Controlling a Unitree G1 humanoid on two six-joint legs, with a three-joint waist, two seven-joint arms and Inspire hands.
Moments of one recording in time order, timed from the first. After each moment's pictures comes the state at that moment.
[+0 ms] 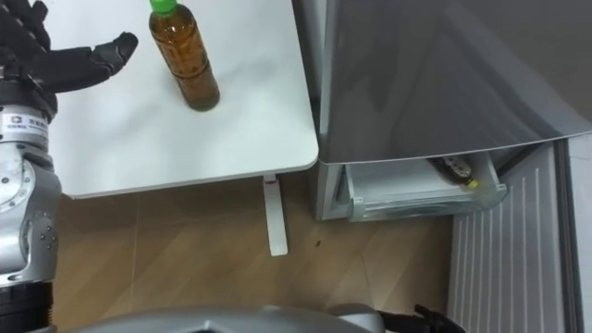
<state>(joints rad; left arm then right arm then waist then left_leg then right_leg) 0.07 0.23 0.21 -0.19 -0.18 0.03 0.08 0.14 -0.26 -0.19 1.29 0.16 0.02 0.24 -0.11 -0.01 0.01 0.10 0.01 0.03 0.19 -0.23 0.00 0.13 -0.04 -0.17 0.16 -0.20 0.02</state>
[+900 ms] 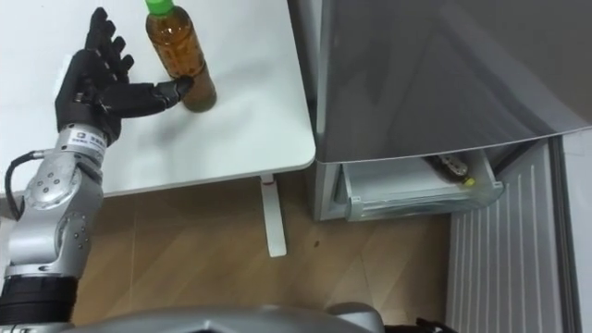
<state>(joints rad) 0.05 0.22 0.09 -0.01 -0.28 0.09 0.01 0.12 -0.26 -0.13 1.29 0.10 0.09 0.16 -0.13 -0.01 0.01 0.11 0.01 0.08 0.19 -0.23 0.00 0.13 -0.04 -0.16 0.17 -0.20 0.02</state>
